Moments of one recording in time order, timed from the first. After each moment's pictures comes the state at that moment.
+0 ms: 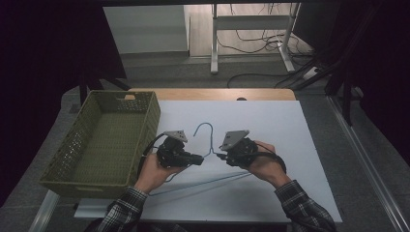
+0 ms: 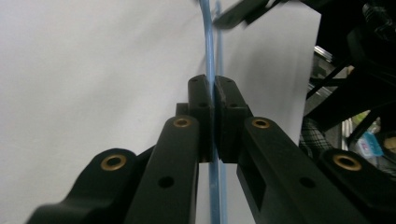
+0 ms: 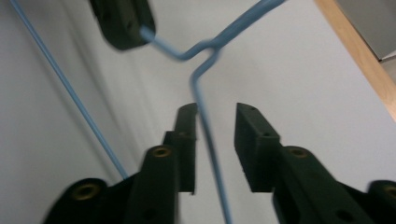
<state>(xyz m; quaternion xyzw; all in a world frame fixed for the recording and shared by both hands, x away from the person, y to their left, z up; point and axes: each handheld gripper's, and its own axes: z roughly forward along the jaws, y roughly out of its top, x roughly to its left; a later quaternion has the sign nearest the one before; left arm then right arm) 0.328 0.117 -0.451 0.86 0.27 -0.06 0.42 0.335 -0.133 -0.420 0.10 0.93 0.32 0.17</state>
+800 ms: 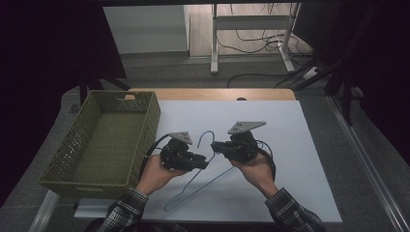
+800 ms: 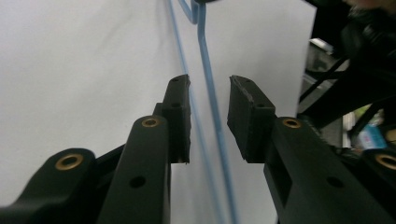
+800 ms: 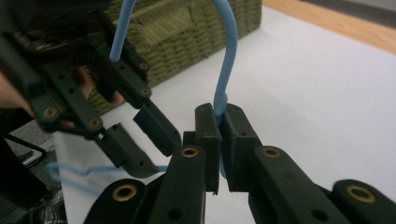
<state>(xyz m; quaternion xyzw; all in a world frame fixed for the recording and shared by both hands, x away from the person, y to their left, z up) 0.323 0.106 -0.440 0.87 0.26 -0.07 0.42 0.330 -0.129 -0.410 0.27 0.84 0.46 0.07</state>
